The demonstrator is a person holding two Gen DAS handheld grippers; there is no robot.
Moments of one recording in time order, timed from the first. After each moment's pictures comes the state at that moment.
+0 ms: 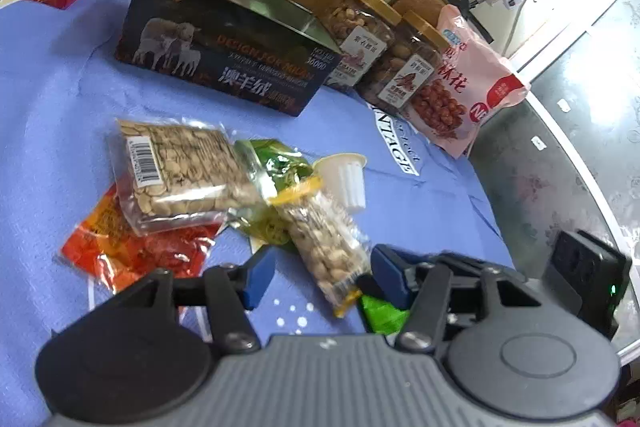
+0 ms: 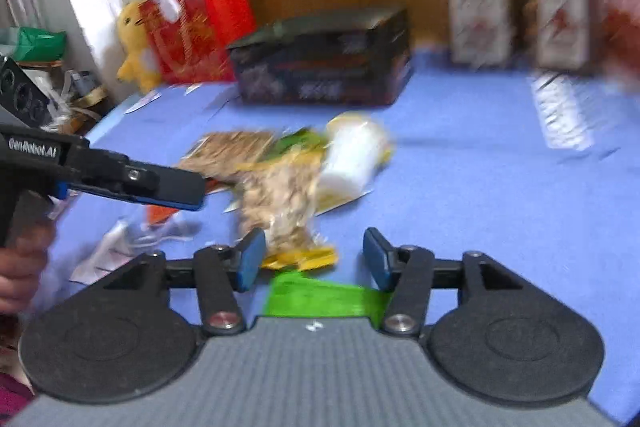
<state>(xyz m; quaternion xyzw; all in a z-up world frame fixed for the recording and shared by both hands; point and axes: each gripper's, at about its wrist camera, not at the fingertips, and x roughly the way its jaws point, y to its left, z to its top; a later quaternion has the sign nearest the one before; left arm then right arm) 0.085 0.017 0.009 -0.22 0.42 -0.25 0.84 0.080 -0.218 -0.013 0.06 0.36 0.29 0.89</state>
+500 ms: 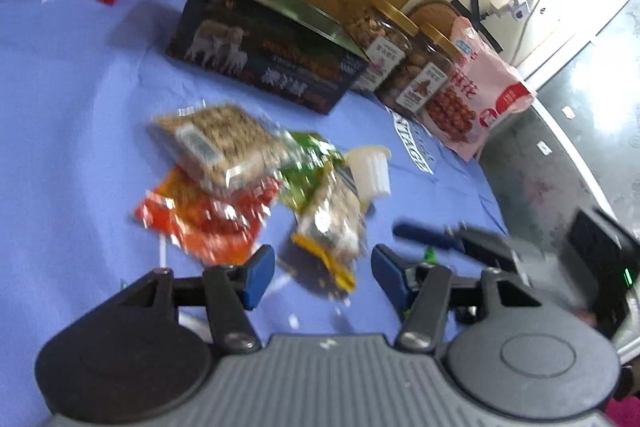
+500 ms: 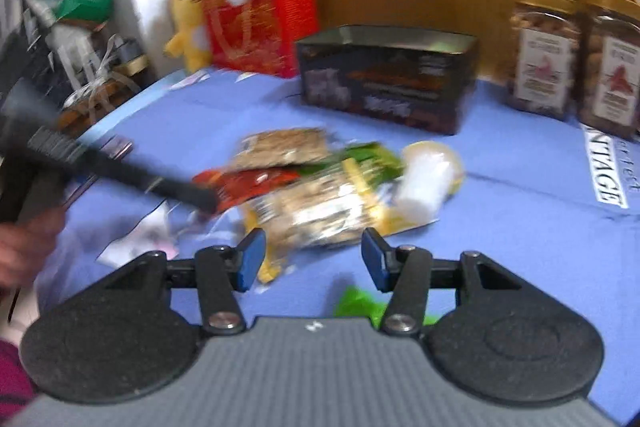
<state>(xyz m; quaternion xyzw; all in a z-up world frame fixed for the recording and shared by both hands) 0.053 0.054 0.008 -0.24 0.42 -0.24 0.84 0.070 -0.194 0.008 -0.01 0.32 0.33 0.89</state>
